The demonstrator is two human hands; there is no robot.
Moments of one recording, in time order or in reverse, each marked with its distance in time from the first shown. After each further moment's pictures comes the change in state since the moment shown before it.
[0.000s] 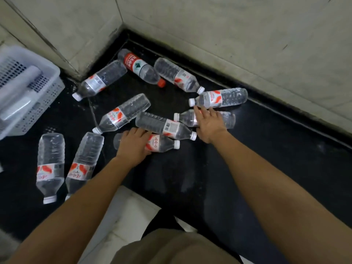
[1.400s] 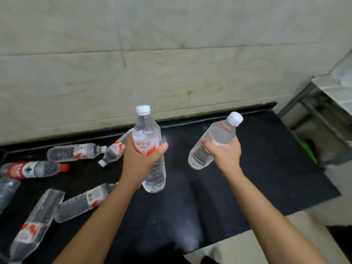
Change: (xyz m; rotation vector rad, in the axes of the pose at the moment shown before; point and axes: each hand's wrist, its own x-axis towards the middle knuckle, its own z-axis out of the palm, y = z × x) left_hand 0.009 0.269 -0.167 -1.299 0.026 0.277; right_hand -0.303 0.118 -0.022 1.472 1.192 0.910
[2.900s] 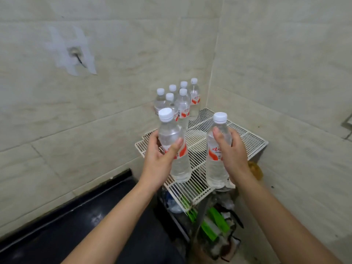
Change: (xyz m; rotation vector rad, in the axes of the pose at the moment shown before) left_hand -0.046 0.223 0.827 -0.213 -0.528 0.284; right_hand 0.387 0.016 -0.691 0.179 0.307 -0.190
